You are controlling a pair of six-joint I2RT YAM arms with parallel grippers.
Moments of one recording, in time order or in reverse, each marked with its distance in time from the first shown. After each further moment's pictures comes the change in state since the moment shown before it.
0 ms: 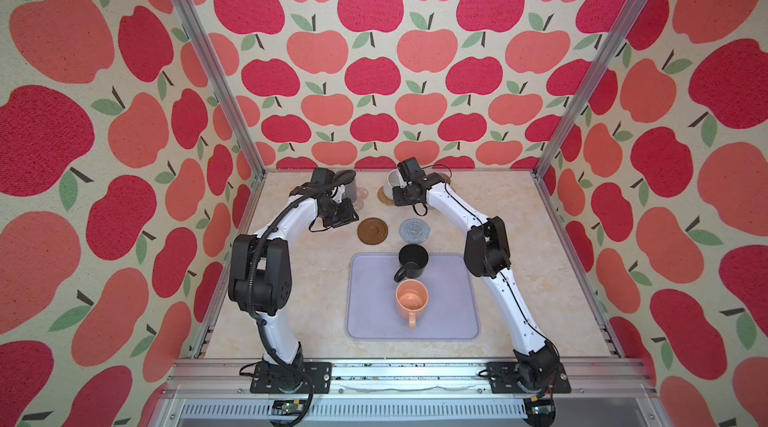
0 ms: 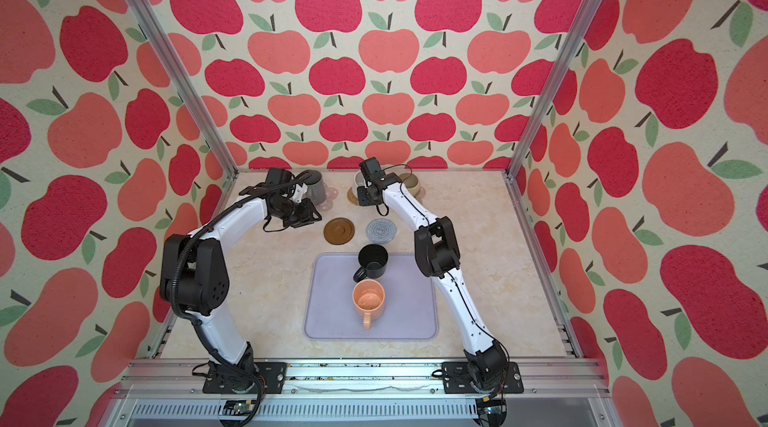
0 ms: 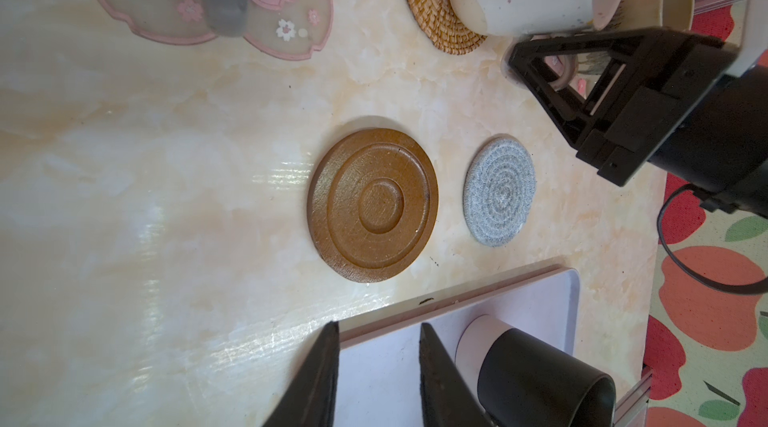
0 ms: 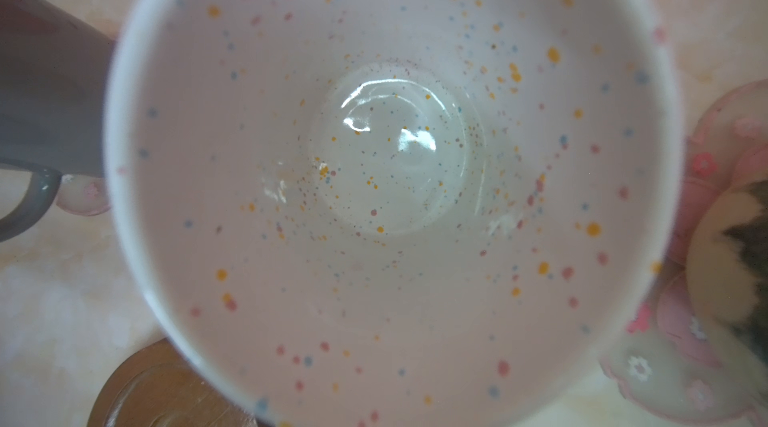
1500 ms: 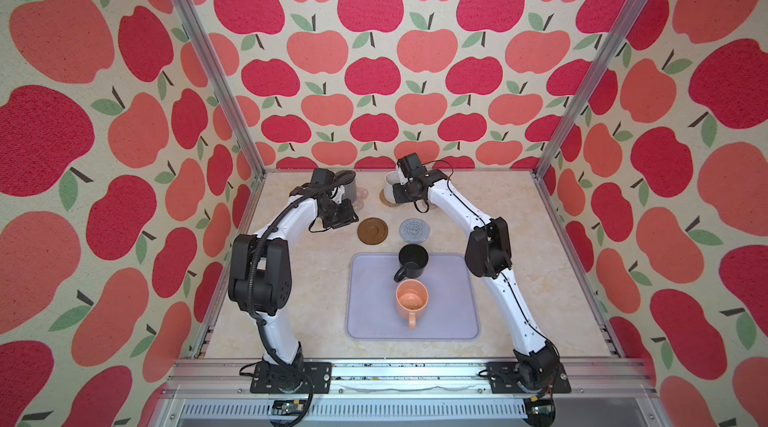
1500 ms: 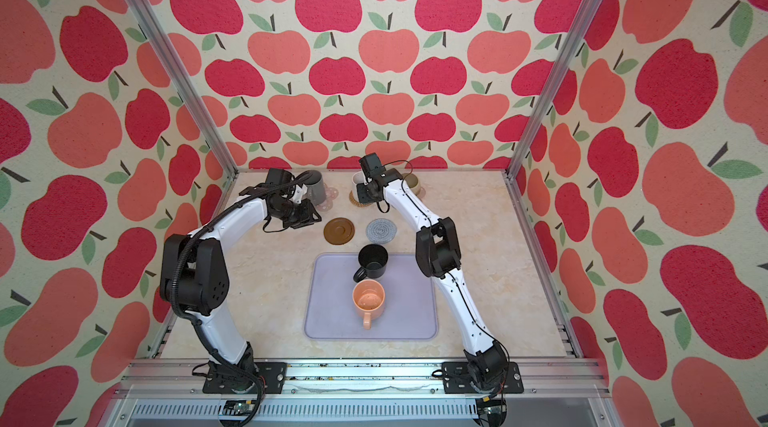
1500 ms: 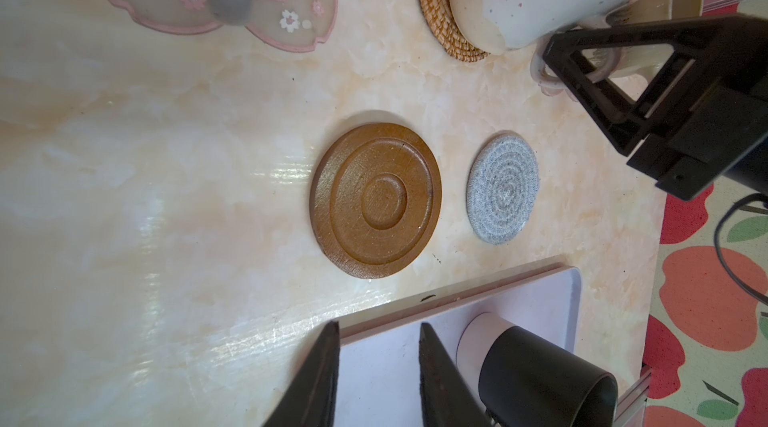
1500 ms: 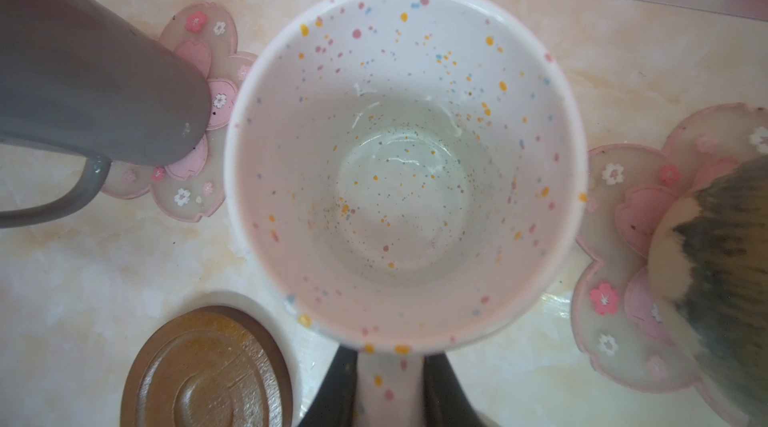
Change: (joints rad) left arm 0.000 0.000 -0.004 -0.008 -0.001 -0.003; right arm 0.002 -0.019 0.047 -0.059 -0.014 -0.032
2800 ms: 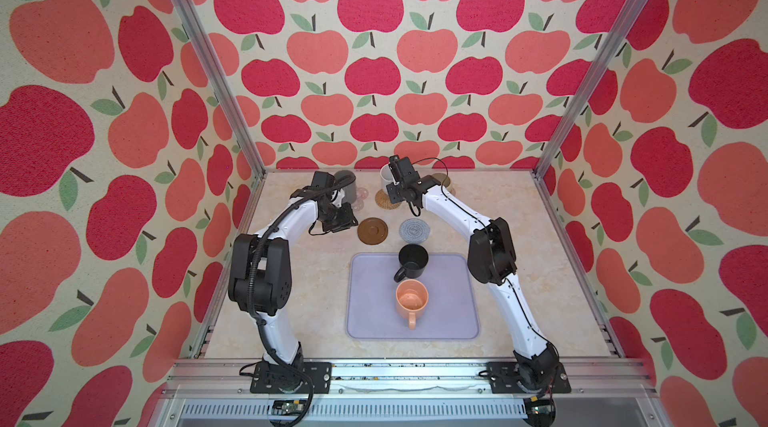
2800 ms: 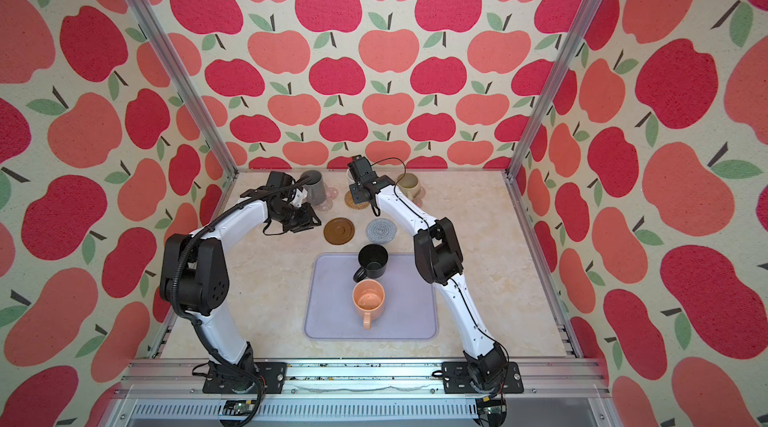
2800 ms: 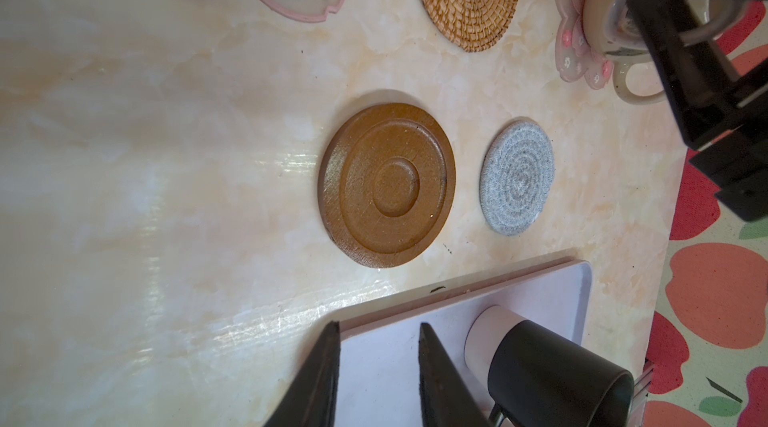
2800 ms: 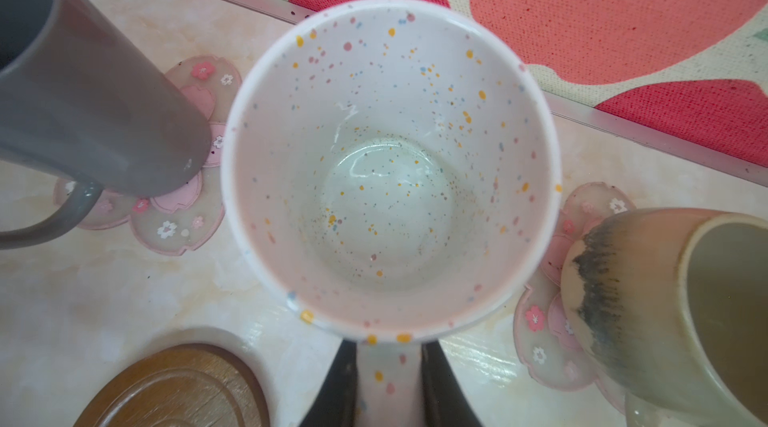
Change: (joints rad) left arm 0.000 0.000 -0.032 -0.002 0.000 -0.001; right arm 0.076 -0.130 -0.215 0.232 0.257 -0.102
